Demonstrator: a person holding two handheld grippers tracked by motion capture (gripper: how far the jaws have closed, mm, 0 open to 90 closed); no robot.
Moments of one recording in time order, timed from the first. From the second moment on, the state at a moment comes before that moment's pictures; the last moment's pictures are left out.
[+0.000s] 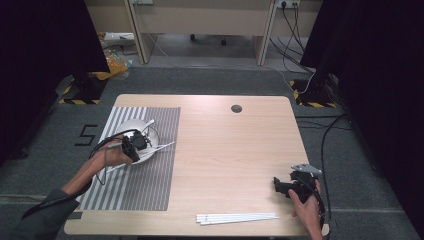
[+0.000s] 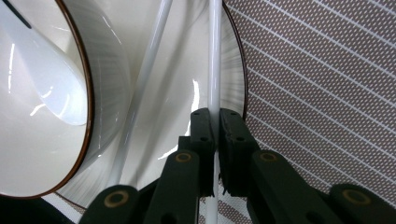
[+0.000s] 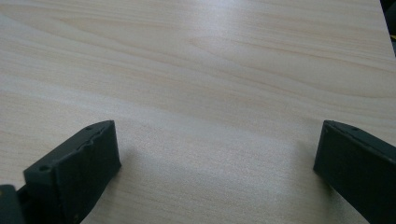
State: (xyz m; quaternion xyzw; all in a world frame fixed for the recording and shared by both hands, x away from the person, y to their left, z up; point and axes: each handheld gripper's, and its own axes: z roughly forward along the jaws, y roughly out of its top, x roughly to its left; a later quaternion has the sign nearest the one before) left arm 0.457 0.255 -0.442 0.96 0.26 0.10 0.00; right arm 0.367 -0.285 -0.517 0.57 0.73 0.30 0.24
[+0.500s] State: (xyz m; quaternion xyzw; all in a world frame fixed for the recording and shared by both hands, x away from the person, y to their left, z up) left arm 0.465 0.266 -0.445 0.96 0.26 0.13 0.00; right arm 0.367 -0.285 -0.517 0.57 0.73 0.30 0.24
